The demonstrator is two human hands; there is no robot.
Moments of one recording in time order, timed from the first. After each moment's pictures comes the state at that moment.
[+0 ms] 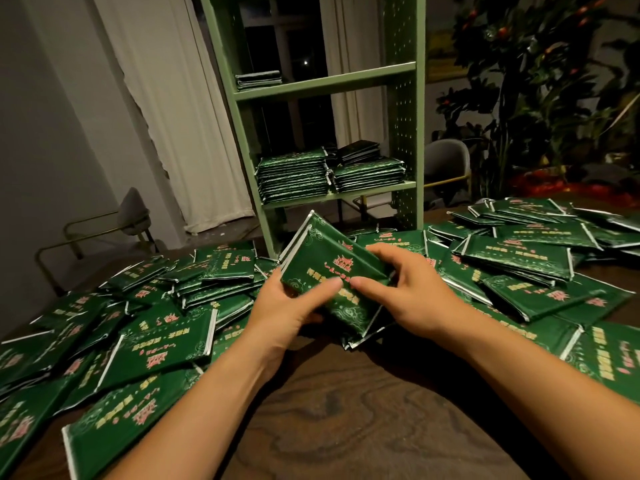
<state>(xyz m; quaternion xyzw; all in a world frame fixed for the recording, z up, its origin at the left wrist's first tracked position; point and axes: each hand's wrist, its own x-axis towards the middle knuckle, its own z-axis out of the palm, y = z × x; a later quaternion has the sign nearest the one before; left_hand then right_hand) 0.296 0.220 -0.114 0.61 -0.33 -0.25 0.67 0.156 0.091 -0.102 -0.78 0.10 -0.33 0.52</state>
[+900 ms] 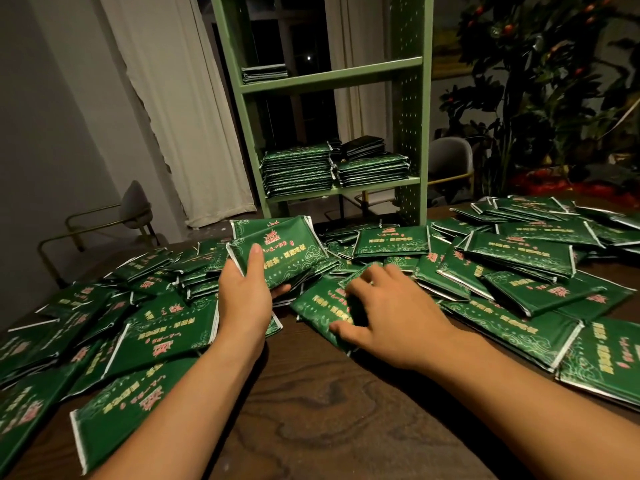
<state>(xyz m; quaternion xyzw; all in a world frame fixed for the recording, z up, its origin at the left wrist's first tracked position) 0.312 0.228 -0.103 0.62 -0.19 -0.05 0.76 0.161 0.117 -0.116 -0.97 0.22 -0.14 -0.01</state>
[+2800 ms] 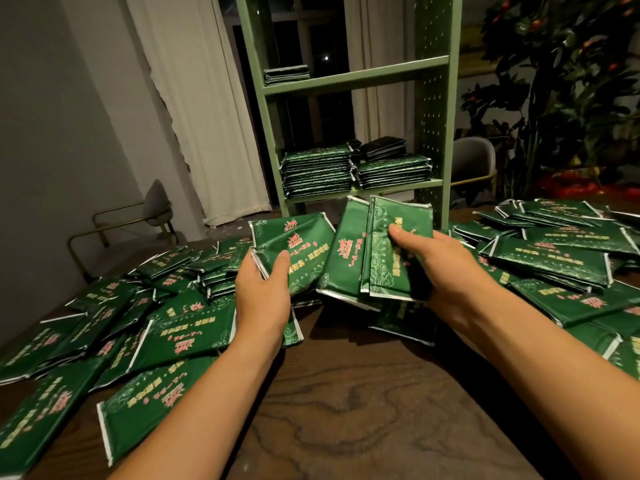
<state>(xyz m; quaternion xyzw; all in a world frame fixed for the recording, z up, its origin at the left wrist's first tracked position) 0.318 0.233 -0.106 0.67 -0.22 0.02 0.71 0.164 0.102 -0.072 -0.53 0.20 -0.33 0.75</state>
